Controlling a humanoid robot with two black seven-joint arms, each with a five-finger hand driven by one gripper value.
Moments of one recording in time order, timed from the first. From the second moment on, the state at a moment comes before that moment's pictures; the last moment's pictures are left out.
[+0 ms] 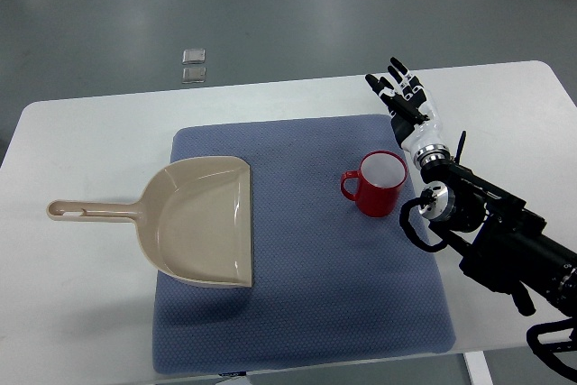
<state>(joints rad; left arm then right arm) -0.08 0.00 -0.06 -0.12 0.08 -0.03 0.10 0.69 -0.05 0.68 0.69 -0.01 -0.08 0.55</state>
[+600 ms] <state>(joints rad) -0.06 0.00 -0.06 -0.13 0.08 -0.03 0.09 0.69 -0.06 0.68 0.69 -0.01 -0.06 0.55</state>
